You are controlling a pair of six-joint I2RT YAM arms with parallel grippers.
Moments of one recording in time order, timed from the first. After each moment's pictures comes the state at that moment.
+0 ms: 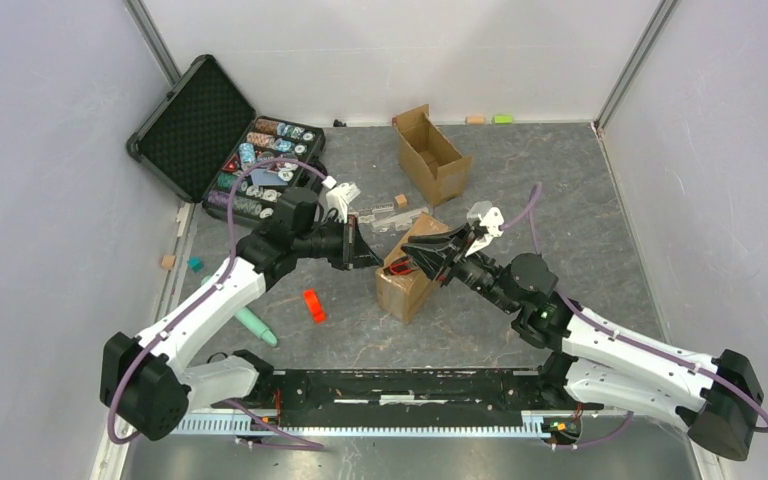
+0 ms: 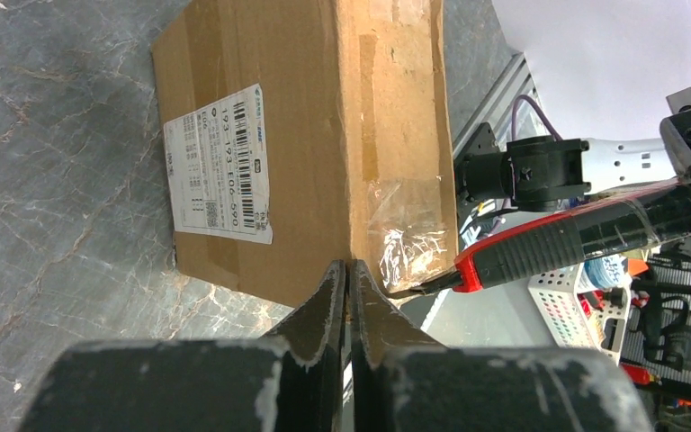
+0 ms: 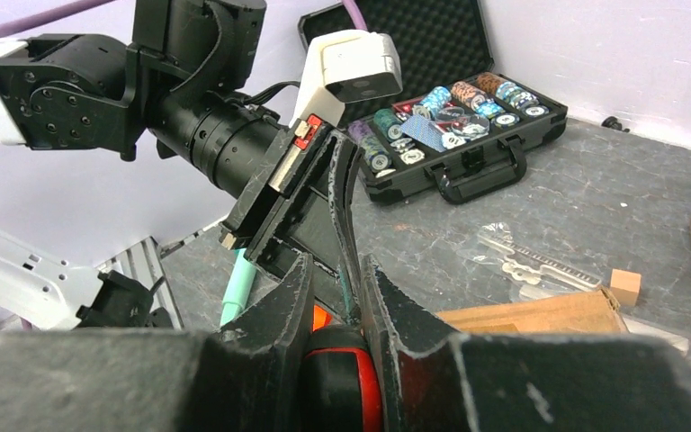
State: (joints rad) left arm -0.52 1.14 0.87 -0.33 0.61 -0.46; right arm 0.97 0.88 0.56 0.52 0.02 0.27
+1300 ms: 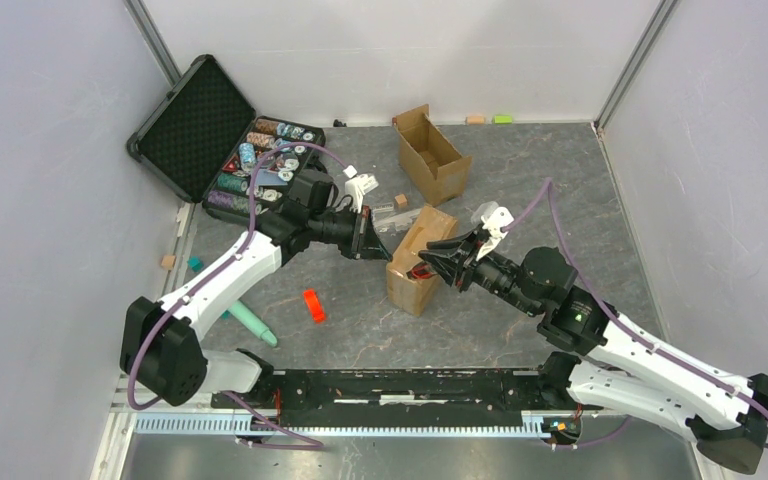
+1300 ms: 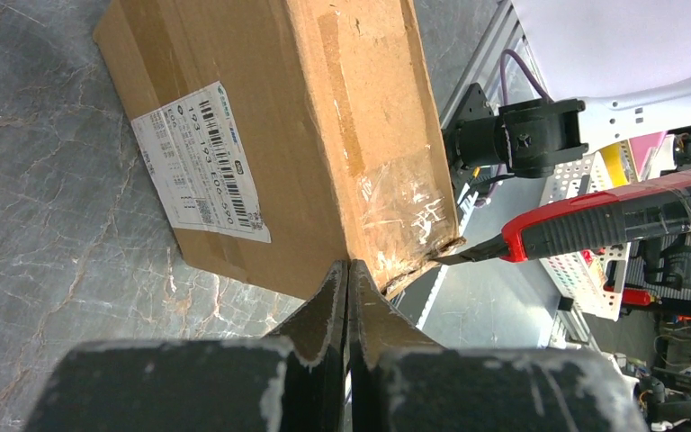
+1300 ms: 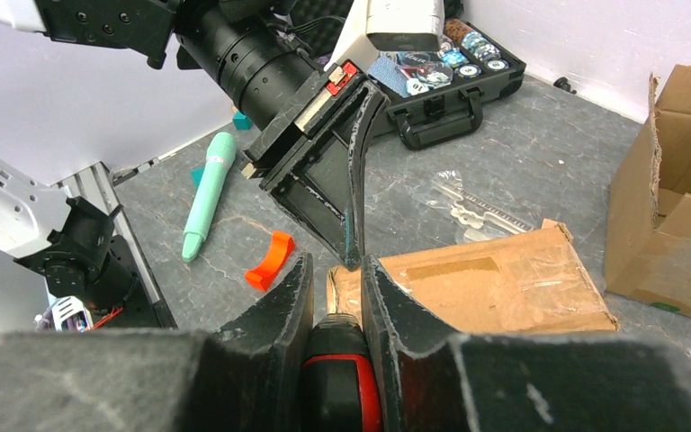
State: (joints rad) left arm -0.51 1.33 1.02 -0.40 0.74 -0.32; right arm 0.97 0.75 0.72 0.05 0.02 0.13
